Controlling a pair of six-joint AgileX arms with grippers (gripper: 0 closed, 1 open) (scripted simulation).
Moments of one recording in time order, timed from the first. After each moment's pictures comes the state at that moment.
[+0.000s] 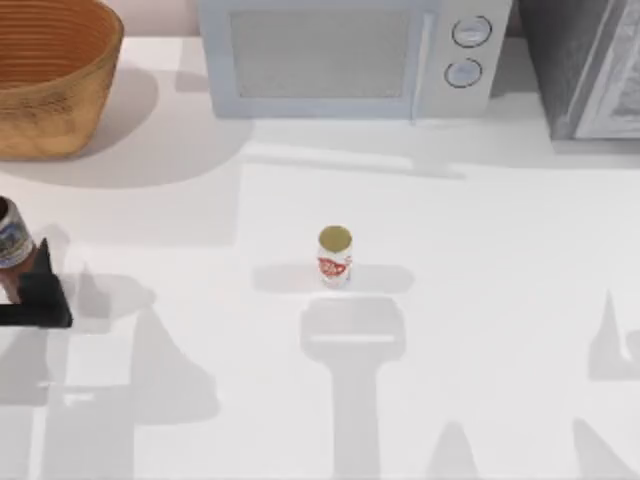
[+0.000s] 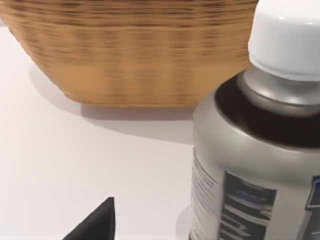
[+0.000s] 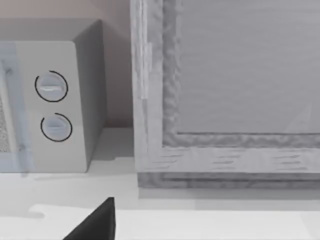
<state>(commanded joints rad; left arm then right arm) 0.12 1.81 0.08 1.53 0.16 0.04 0.00 0.00 0.00 0.00 0.00 0.00</state>
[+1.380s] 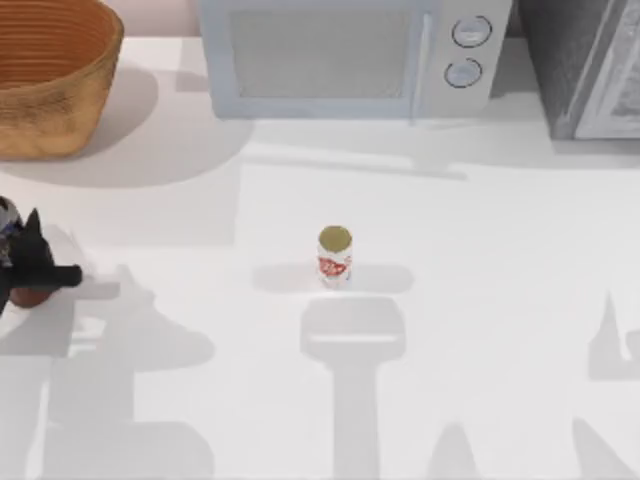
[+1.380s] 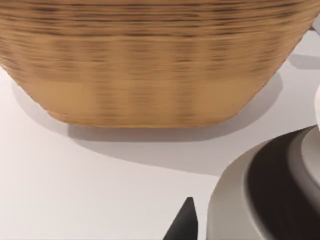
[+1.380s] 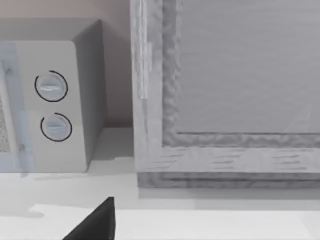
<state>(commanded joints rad) 0.09 1.95 0.25 1.49 0.13 0.04 0.00 0.00 0.00 0.00 0.00 0.00</state>
